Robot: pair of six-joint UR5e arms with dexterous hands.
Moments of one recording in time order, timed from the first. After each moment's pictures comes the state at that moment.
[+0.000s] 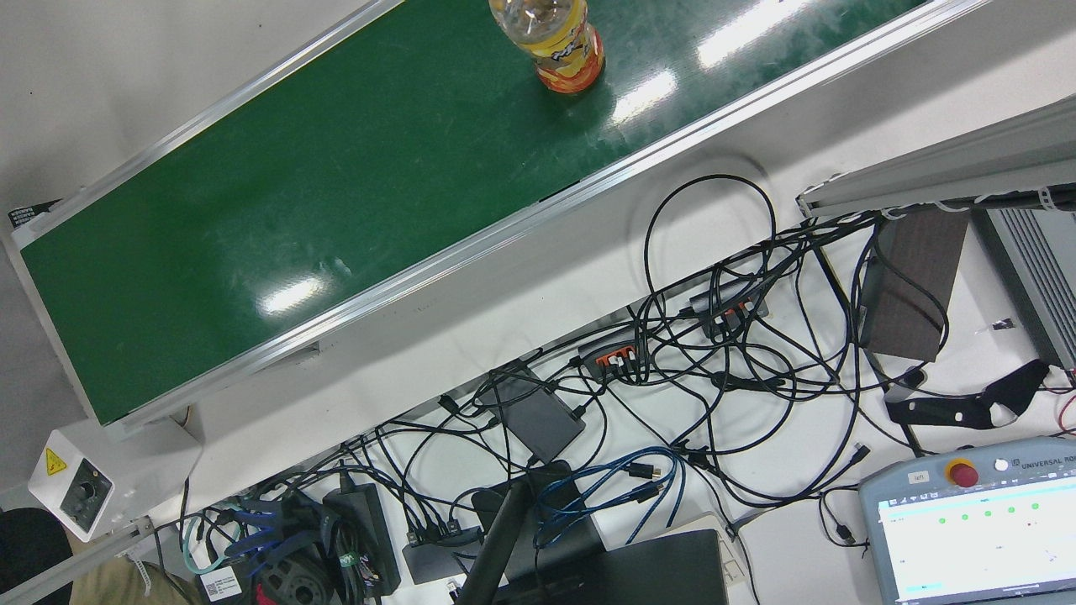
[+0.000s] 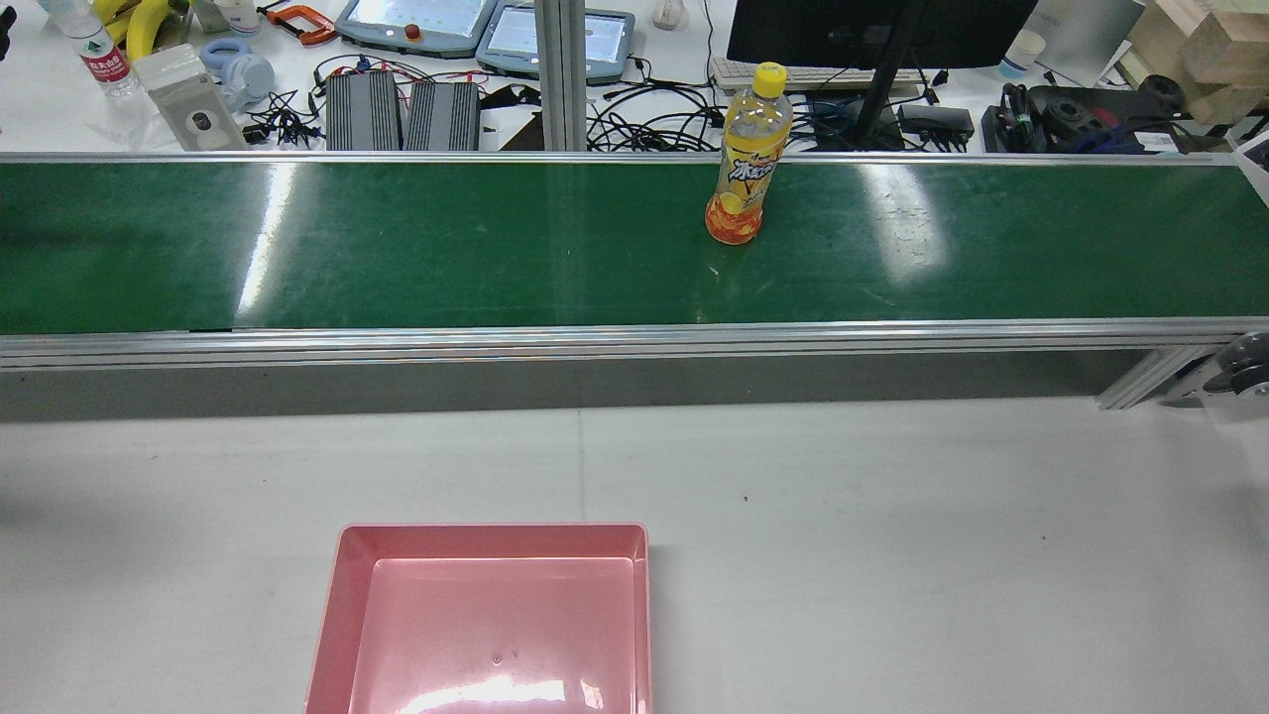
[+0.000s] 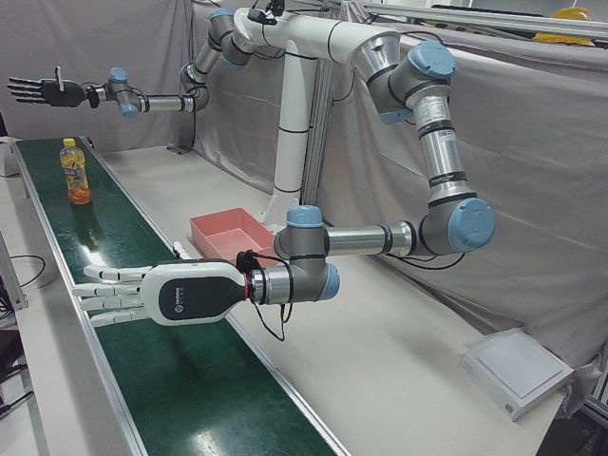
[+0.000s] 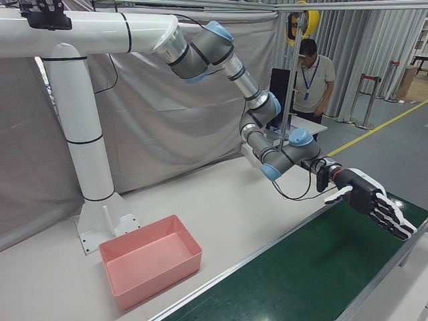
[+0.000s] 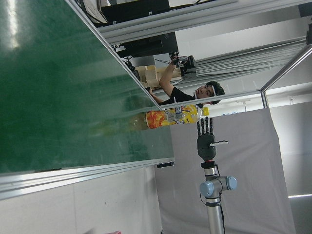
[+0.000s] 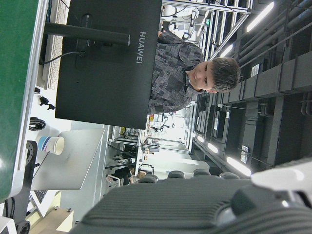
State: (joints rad) left arm -1.27 -1.80 -1.64 -0.01 1.49 0.26; right arm 1.57 -1.50 1.57 -3.21 -1.58 -0.10
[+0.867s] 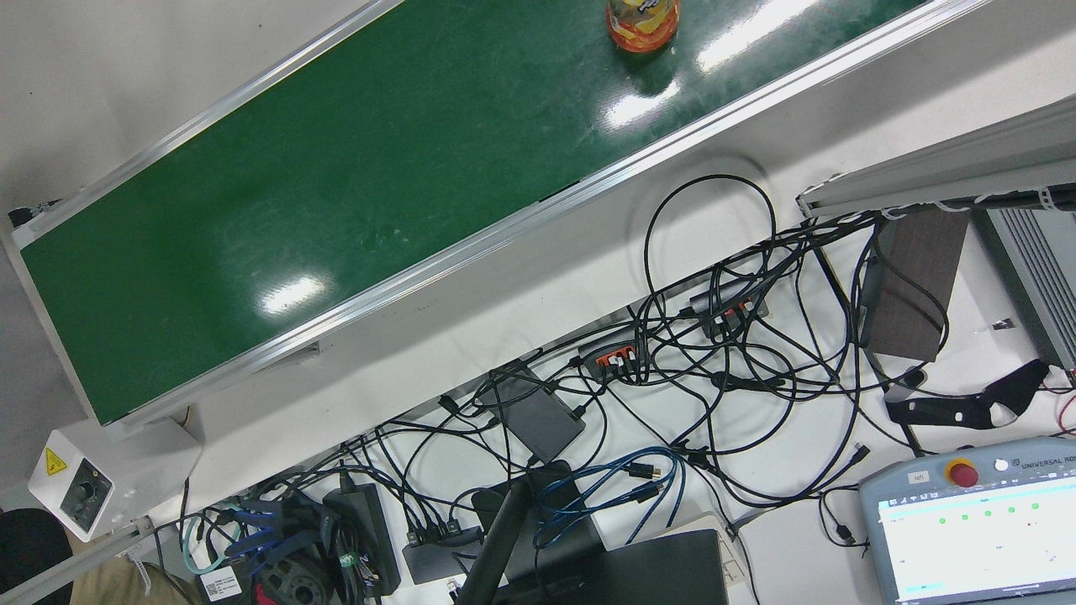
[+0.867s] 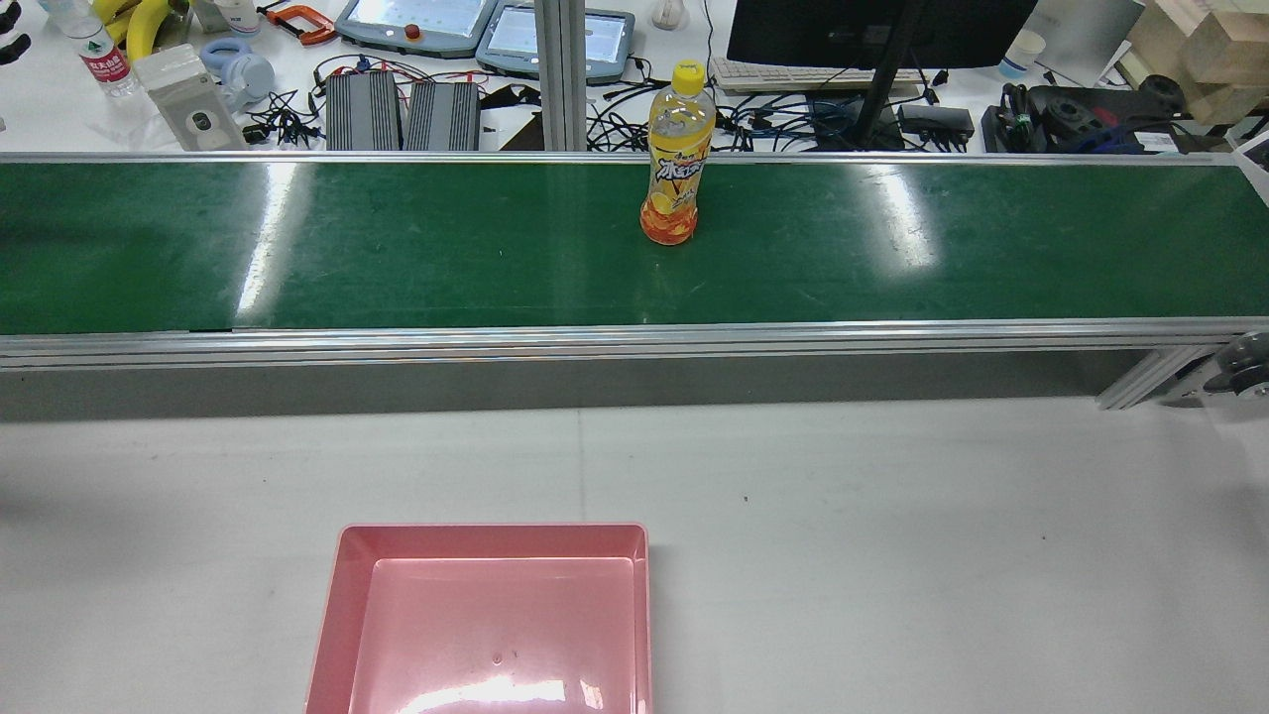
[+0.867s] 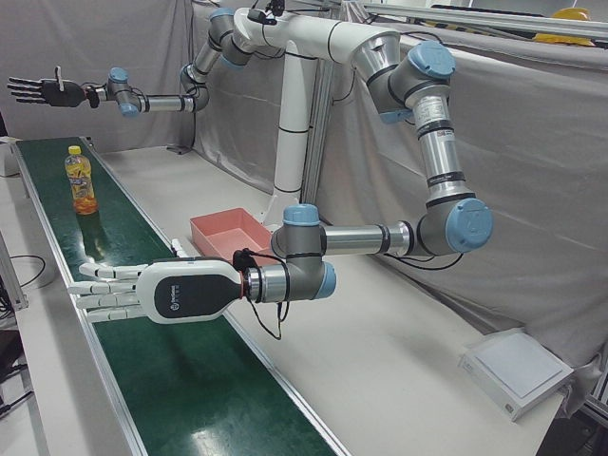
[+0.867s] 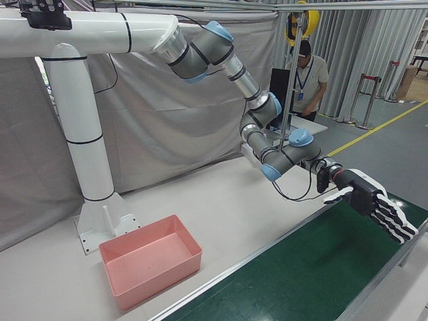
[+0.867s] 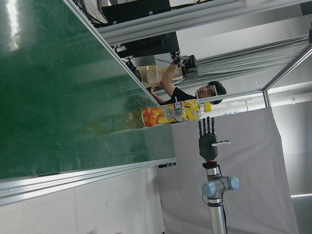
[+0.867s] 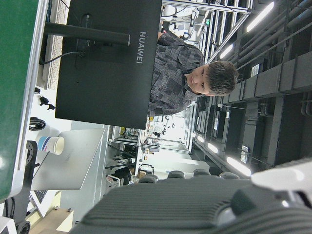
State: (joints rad) left arm -1.27 -1.82 -1.64 0.00 1.49 0.27; right arm 1.57 -1.50 1.57 -3.21 -1.58 -0.10
